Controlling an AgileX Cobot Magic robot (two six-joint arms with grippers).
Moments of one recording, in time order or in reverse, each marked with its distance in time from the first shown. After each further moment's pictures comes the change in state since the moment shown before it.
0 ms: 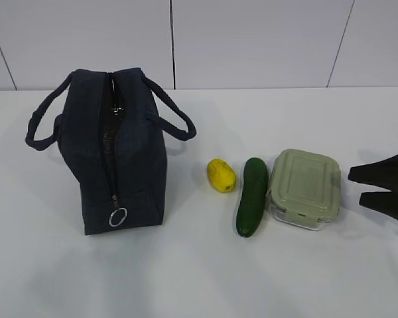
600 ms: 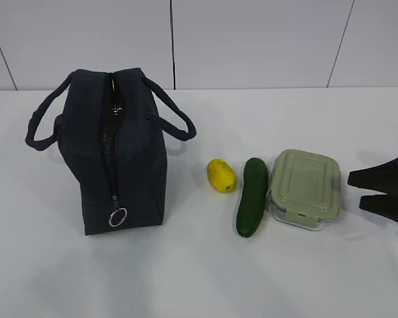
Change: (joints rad) left arm -0.015 0.000 0.000 0.000 0.000 0.000; right arm 0.000 0.000 0.000 -0.029 -0.004 -0.022
